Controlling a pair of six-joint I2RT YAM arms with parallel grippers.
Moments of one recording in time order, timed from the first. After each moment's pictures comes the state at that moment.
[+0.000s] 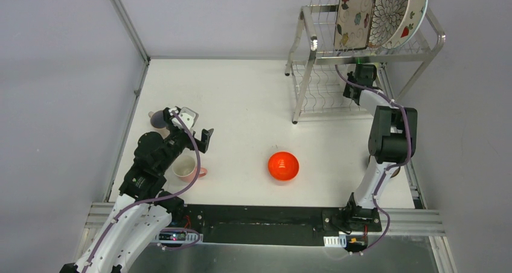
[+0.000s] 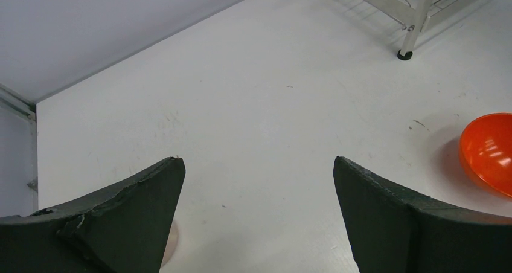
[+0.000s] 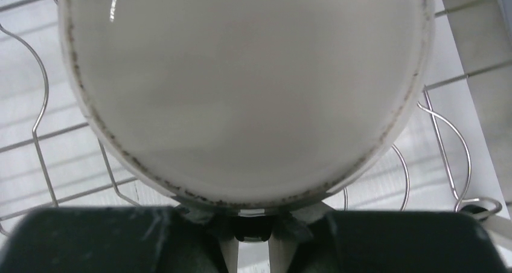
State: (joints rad) left arm -0.43 0.46 0.63 -0.20 0.02 0.16; right arm -0.05 1.93 1.32 -0.09 0.11 0.10
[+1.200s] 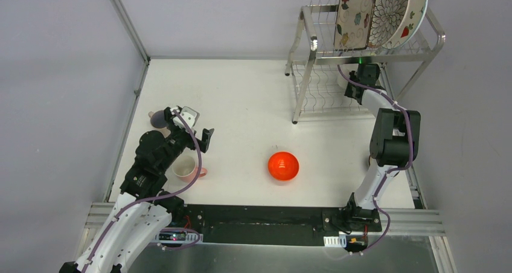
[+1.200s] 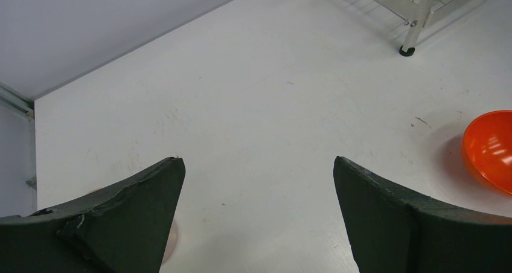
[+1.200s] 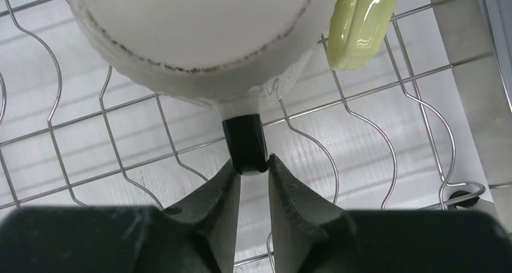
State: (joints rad) left arm -0.43 0.48 0.63 -0.20 0.01 0.16; right arm -0.06 1.90 1.33 -0.13 0.09 0.11
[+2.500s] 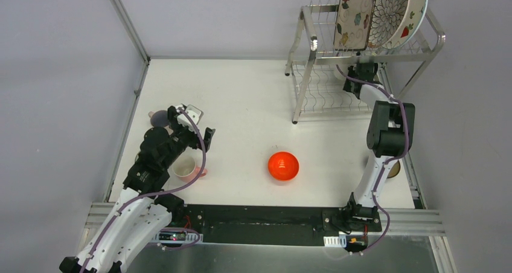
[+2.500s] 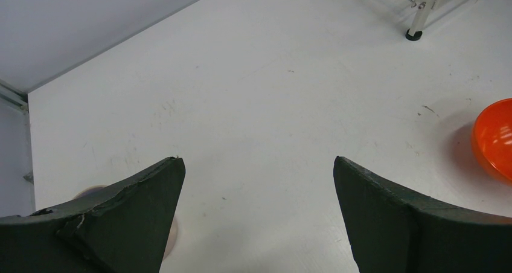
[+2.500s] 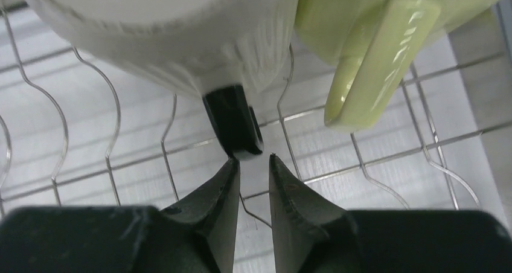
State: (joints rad) left arm -0.43 0.53 0.63 -0.20 0.01 0.18; right arm -0.06 2.04 1.48 -0.10 0.06 0.11
